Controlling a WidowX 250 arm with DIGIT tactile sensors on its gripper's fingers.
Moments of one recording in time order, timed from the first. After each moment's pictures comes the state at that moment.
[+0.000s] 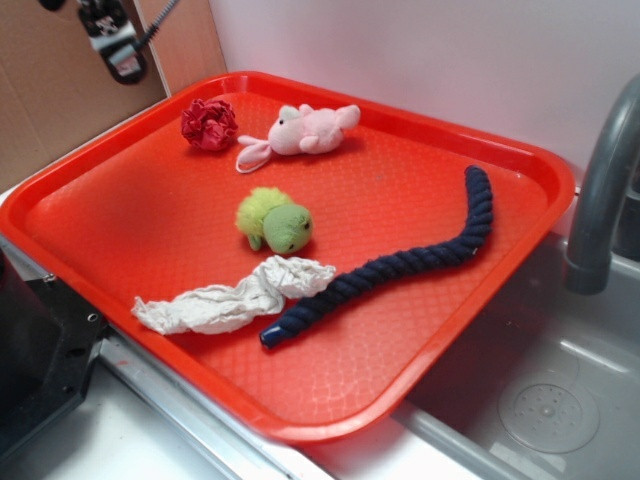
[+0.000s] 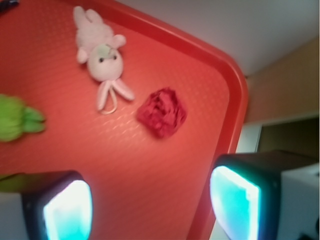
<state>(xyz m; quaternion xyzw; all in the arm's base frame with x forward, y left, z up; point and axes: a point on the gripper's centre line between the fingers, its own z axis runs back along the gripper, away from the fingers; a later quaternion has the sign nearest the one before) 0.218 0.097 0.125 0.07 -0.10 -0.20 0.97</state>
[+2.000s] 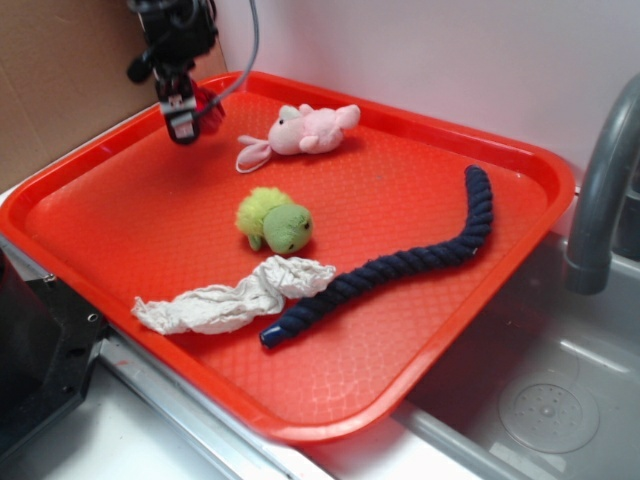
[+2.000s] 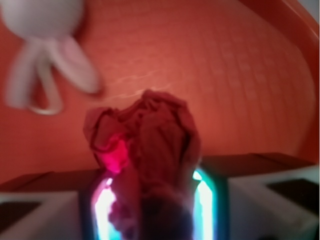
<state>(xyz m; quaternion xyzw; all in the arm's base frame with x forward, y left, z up) 0.247 0.100 0.072 0.02 0.01 -0.19 0.98</state>
